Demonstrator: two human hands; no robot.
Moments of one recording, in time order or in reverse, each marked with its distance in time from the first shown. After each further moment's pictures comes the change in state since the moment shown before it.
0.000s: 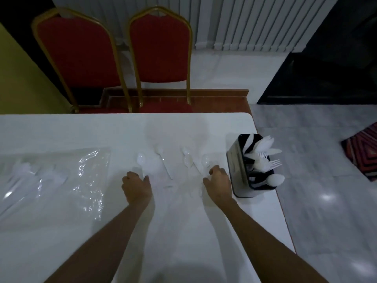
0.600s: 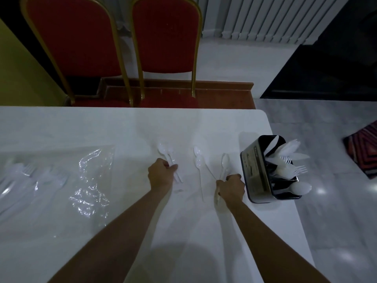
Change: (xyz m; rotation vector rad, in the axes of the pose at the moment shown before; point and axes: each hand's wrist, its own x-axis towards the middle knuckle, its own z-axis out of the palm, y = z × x) left_hand 0.035 0.038 0.025 -0.147 -0.242 0.076; right_hand 0.028 -0.004 0.035 0.243 0.067 0.470
